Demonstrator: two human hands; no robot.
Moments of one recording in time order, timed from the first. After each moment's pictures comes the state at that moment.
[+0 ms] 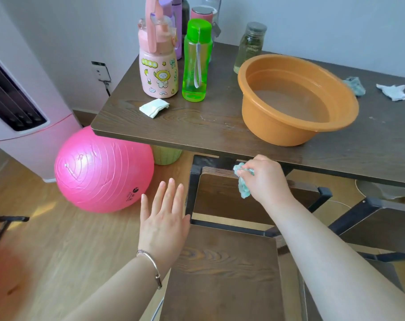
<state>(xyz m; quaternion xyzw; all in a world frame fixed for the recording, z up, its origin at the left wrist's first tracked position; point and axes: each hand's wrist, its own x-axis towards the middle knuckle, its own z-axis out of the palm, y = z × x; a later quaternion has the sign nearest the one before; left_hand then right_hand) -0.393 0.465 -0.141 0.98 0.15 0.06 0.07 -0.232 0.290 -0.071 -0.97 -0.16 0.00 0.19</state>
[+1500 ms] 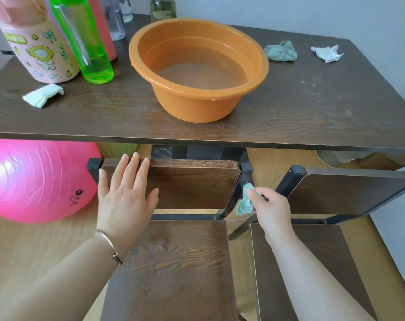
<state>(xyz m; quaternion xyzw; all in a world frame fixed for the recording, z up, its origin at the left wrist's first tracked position) -0.312 0.362 -0.133 0.99 0.09 0.12 0.07 -0.248 0.070 -0.145 -0.86 0.18 0.06 0.48</state>
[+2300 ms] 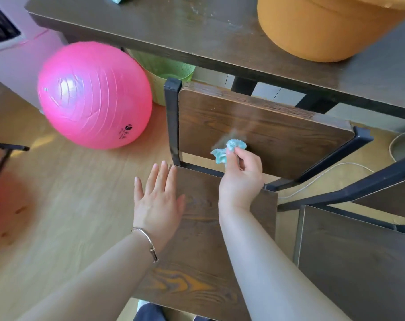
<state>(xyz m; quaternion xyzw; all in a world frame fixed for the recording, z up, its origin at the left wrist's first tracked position) -0.423 0.384 -0.244 0.96 0.24 -0.07 0.13 -0.311 0.276 -0.234 -0.80 0.10 -0.11 0.58</state>
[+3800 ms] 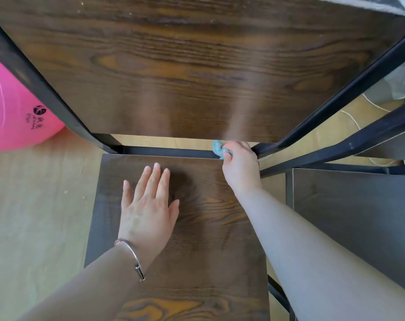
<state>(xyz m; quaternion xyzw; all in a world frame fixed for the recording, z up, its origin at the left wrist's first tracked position) -0.386 0.331 -0.352 0.97 0.11 -0.17 0.15 -0.245 0.159 -0.382 -0.97 -0.02 0.12 0.20</state>
